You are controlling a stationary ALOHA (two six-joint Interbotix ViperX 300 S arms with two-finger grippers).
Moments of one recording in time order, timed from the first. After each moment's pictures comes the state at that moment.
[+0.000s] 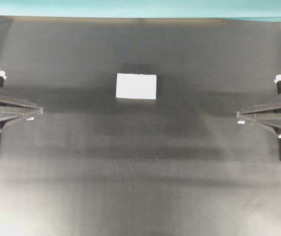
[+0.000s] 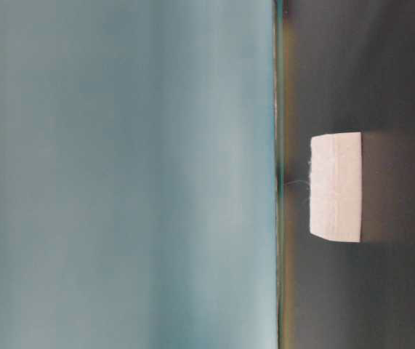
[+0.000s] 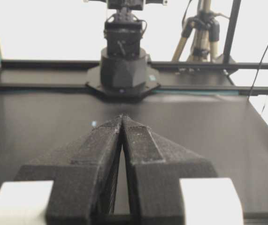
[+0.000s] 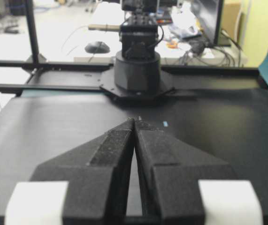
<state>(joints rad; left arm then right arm) 0.00 -0.96 1.17 0.00 -0.29 0.00 0.07 -0.97 1.18 0.00 -0.29 0.00</state>
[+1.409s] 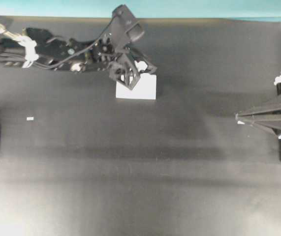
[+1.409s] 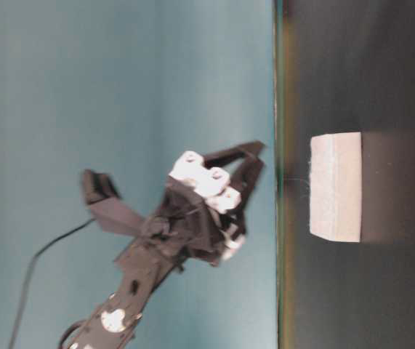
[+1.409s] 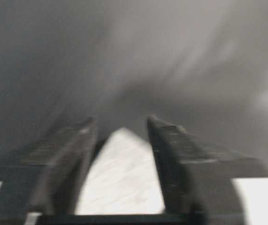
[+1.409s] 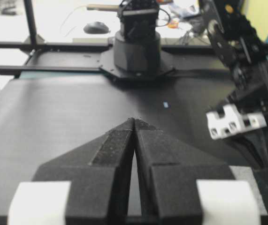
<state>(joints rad) 0.37 0.24 0.39 0.04 0.02 -0.33 0.07 -0.98 1.19 0.01 -0.23 0.00</state>
